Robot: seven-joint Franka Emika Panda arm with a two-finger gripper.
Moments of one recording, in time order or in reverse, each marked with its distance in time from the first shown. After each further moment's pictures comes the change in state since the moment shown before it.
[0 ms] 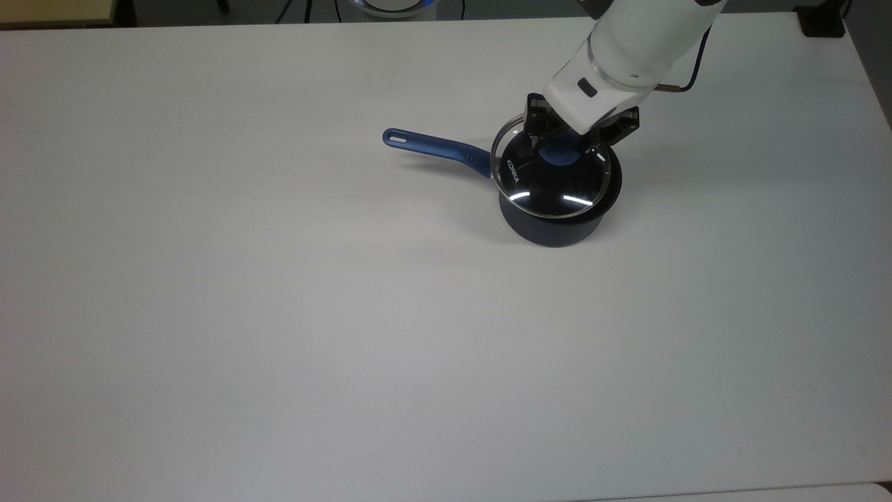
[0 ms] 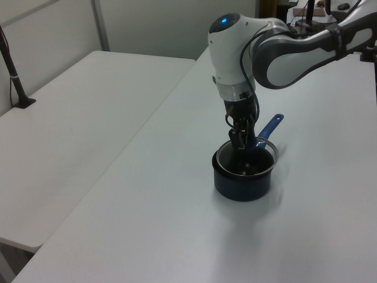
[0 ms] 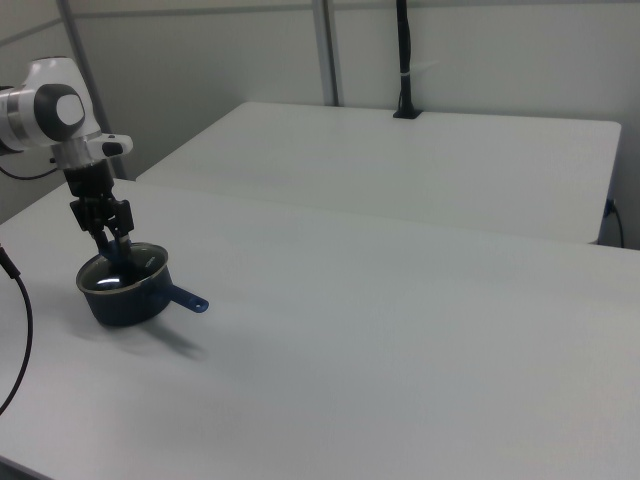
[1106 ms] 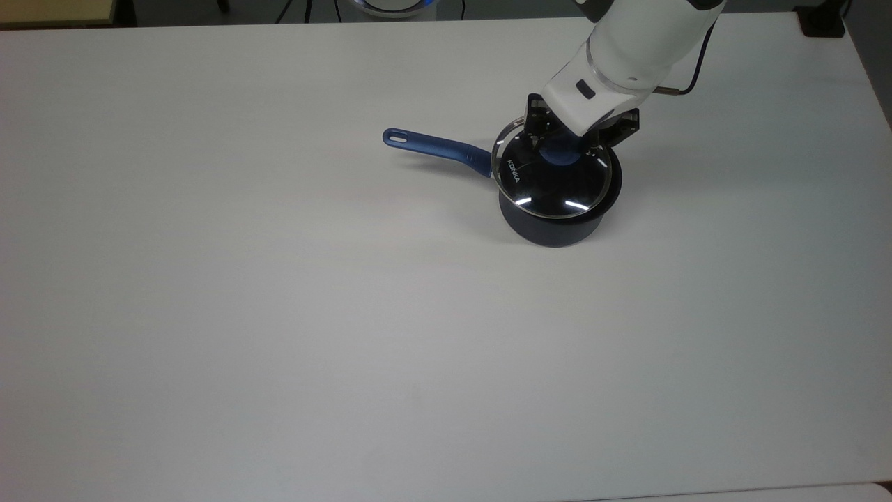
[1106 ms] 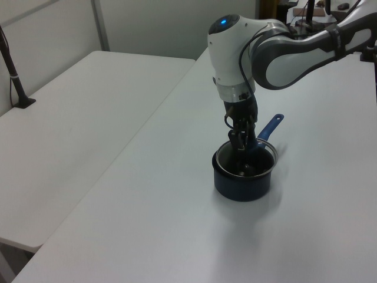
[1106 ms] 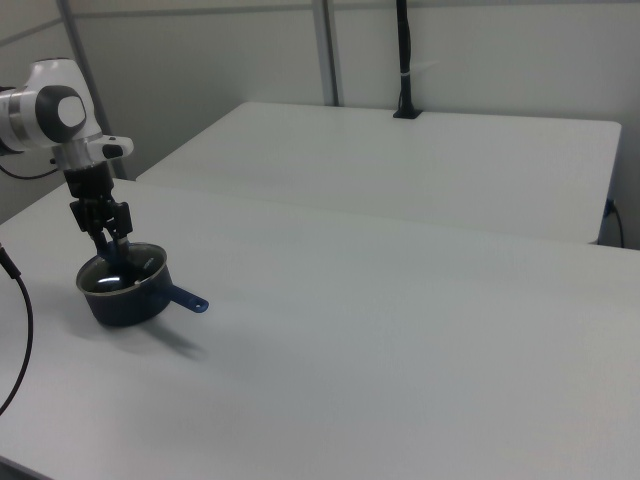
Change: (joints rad) arm -0.001 0.004 -0.001 0.000 0.018 0.000 0.014
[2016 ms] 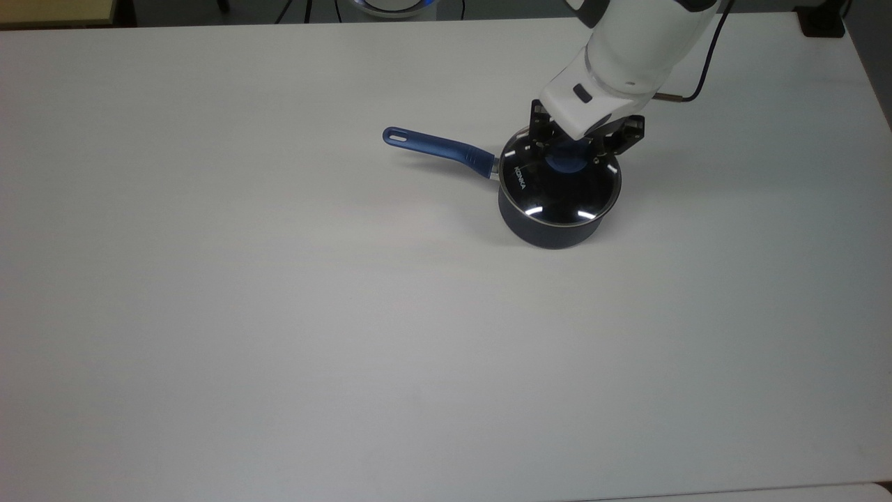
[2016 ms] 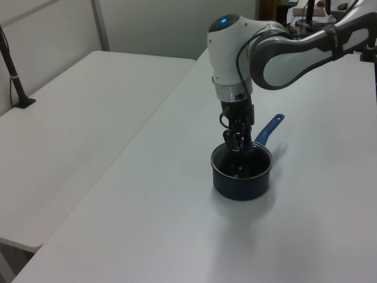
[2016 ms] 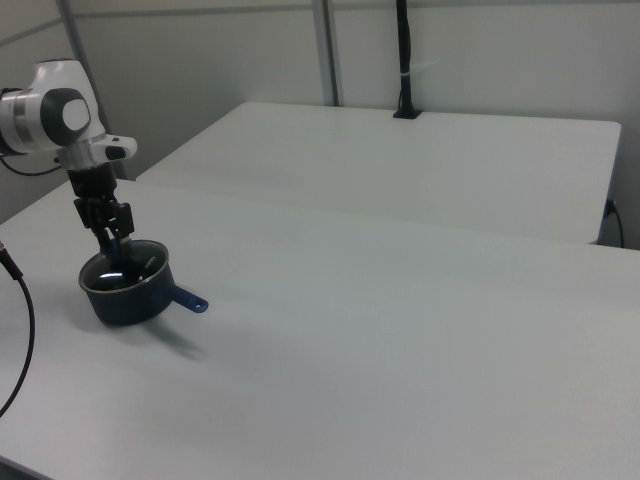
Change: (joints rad) arm -0.010 0.009 -0.001 -0.002 0.031 0.052 0.037
